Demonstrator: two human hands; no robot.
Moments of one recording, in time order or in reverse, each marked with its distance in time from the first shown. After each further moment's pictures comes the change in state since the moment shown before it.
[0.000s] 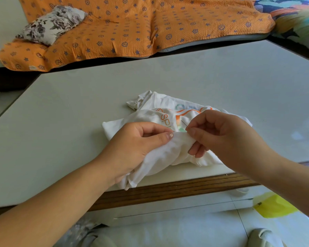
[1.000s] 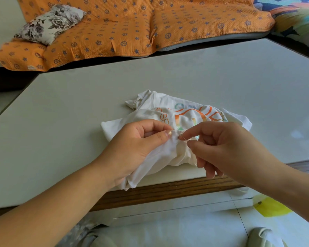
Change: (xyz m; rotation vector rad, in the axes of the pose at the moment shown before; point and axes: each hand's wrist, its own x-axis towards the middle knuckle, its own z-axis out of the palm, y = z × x) left_hand -0.001 -0.002 0.002 -0.002 -0.011 0.064; right_hand -0.013 -0.006 0.001 -0.042 -0.086 0.102
